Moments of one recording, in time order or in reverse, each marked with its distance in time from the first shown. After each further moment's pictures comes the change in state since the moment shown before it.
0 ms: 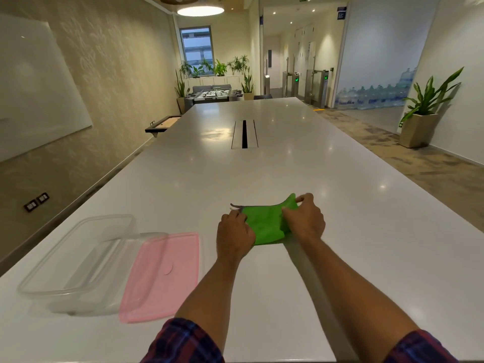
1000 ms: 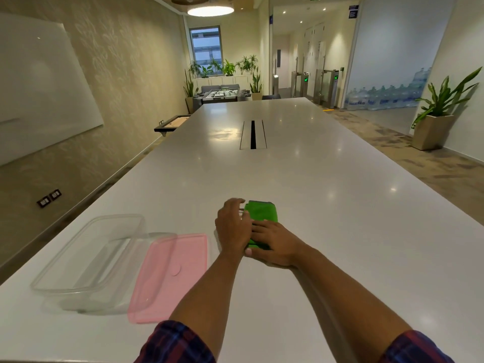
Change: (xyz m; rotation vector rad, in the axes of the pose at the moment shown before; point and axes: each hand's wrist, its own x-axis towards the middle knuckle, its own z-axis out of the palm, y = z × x) left_hand 0.019 -0.007 -0.019 -0.415 0.120 -0.249; right_hand -0.027 0.001 0.044 -0.338 -0.637 -1.197
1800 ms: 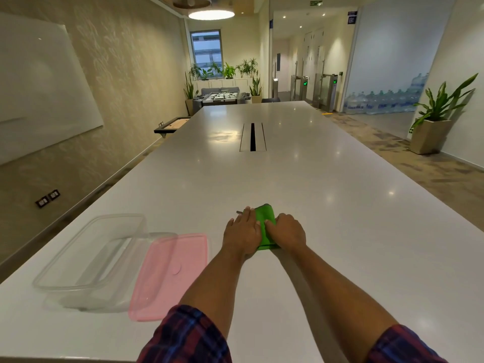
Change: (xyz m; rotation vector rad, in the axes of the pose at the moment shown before) left_hand 0.000 -0.011 0.017 0.550 -0.551 0.206; right_hand 0.015 0.004 -0.006 0.189 0.205 0.986
